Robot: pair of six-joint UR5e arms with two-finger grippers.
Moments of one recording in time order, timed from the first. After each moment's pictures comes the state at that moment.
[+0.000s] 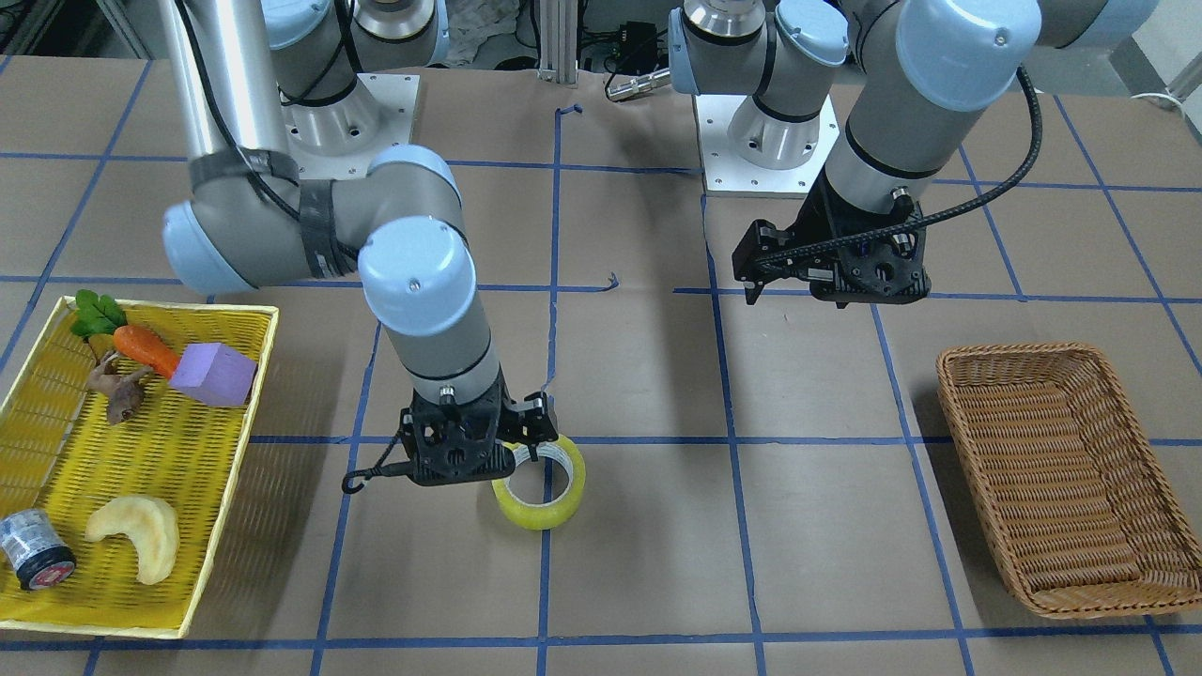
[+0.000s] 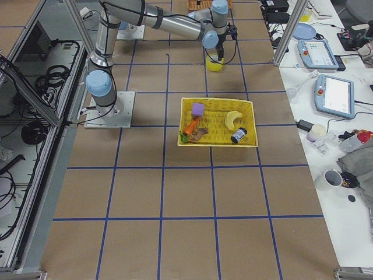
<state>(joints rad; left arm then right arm) -1.56 -1.62 -1.68 -1.43 1.55 0.02 1.80 -1.18 1.55 -2.07 -1.51 0.16</state>
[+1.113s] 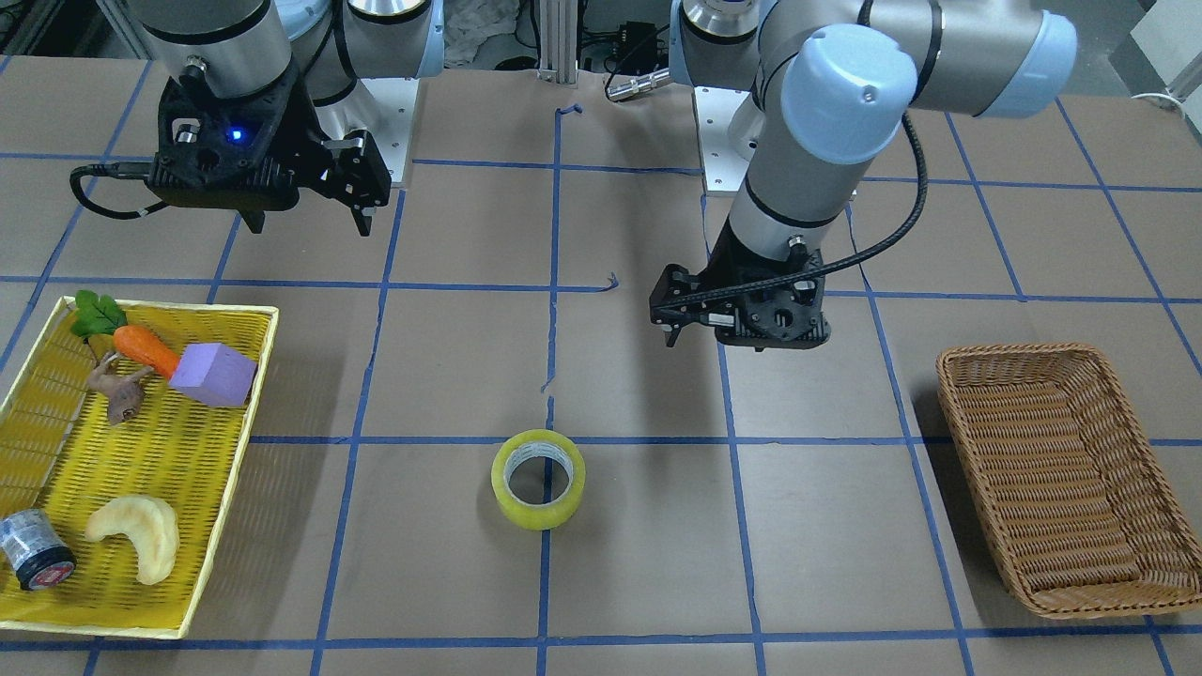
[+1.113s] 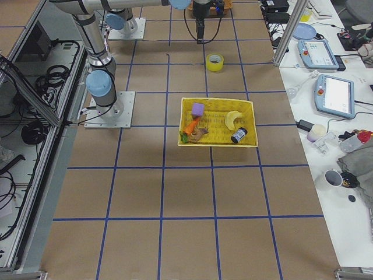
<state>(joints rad) -1.70 -1.74 -1.67 -1.25 1.50 -0.14 1.65 -1.55 1.51 -1.51 -1.59 0.08</state>
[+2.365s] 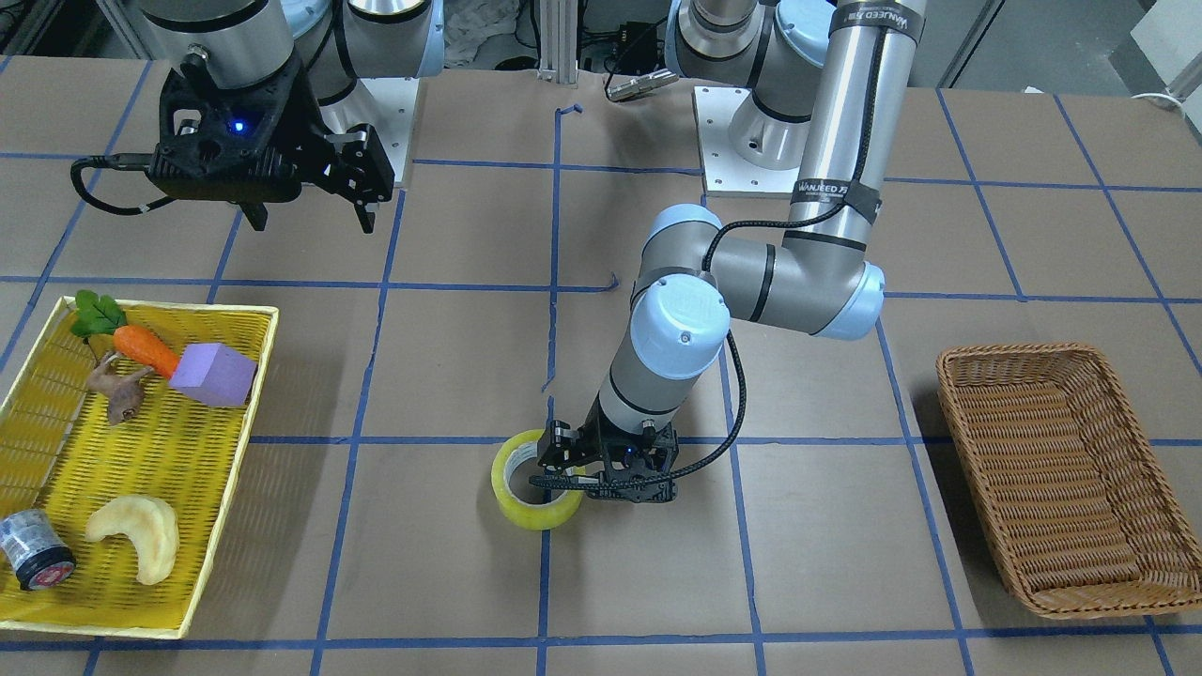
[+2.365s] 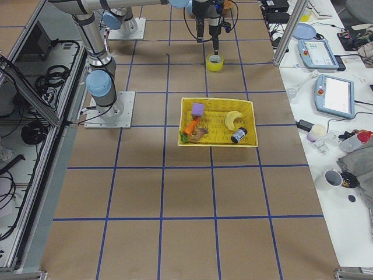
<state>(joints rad) -1.80 -2.13 -1.67 -0.76 1.40 -0.26 1.66 -1.55 1.50 -1.52 -1.58 0.08</state>
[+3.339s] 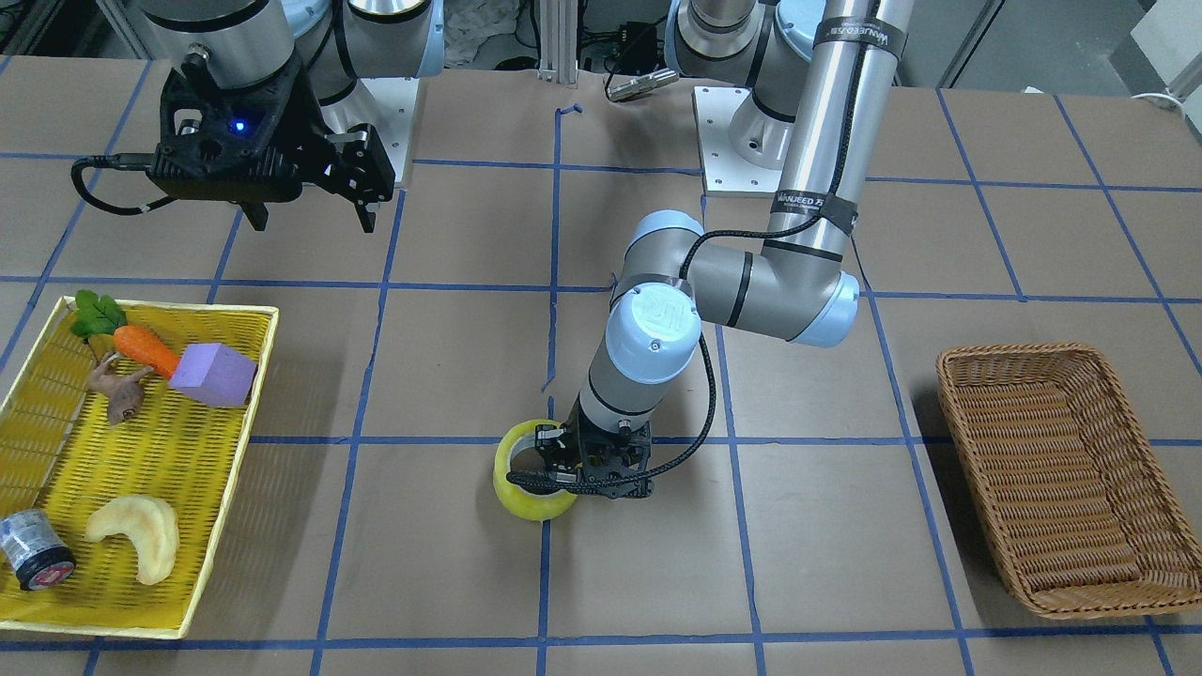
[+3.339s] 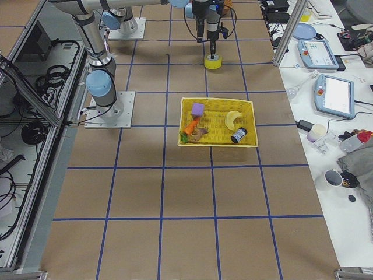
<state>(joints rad) -1.83 -2.13 -1.67 -0.79 1.42 -0.26 1.66 -1.55 1.50 -1.52 -1.59 0.08</state>
